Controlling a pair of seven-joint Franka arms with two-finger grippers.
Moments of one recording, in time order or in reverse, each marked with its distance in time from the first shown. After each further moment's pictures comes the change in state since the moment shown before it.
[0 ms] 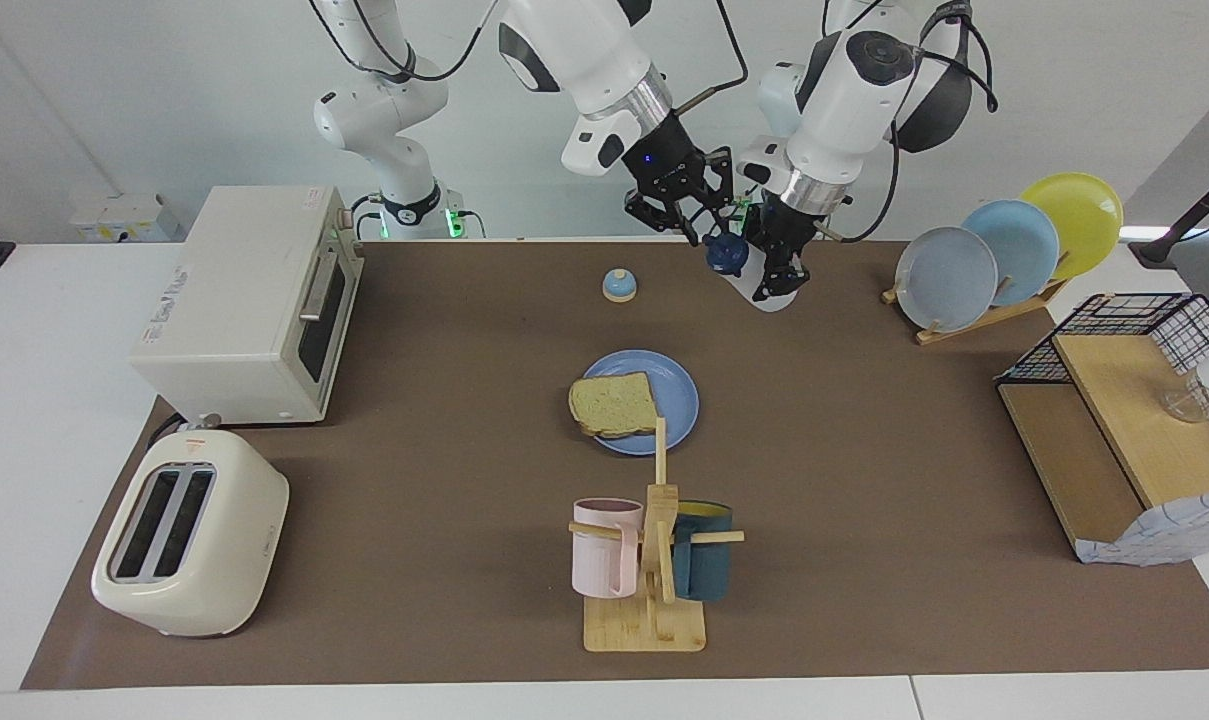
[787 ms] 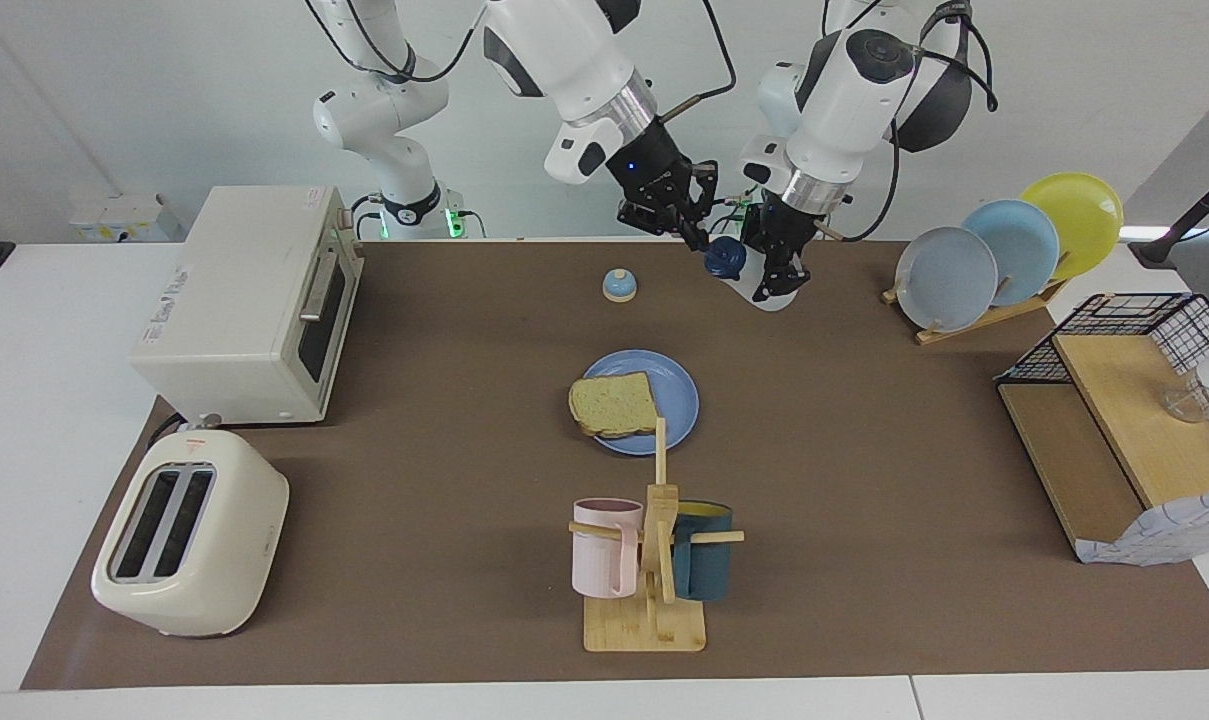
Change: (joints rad) left arm 0.000 0.000 -0.002 0.001 0.001 0.007 -0.011; right arm -0.088 -0.001 -0.002 0.011 0.082 -0.016 0.004
